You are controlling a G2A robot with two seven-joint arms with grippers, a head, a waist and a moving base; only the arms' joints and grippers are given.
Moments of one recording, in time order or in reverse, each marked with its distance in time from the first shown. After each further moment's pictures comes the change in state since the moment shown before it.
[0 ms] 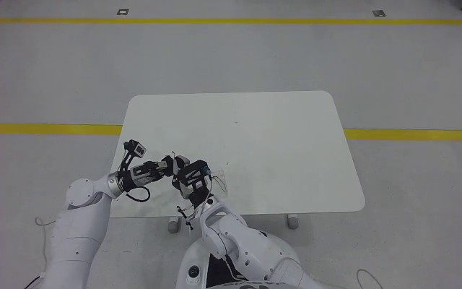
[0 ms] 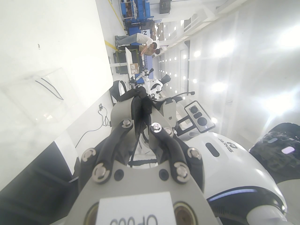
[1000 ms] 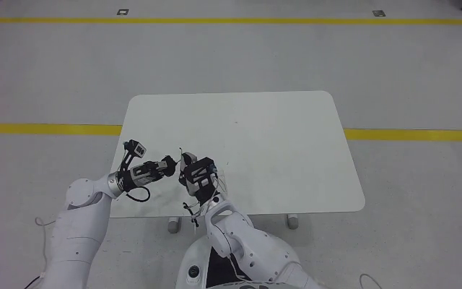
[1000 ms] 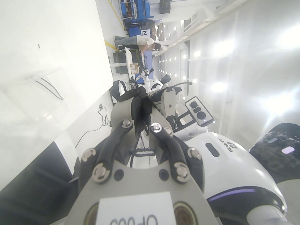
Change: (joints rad) left arm 0.000 0.000 0.000 0.000 0.000 0.000 0.000; right arm -0.041 0.011 0.053 -0.062 -0.077 0.001 0.046
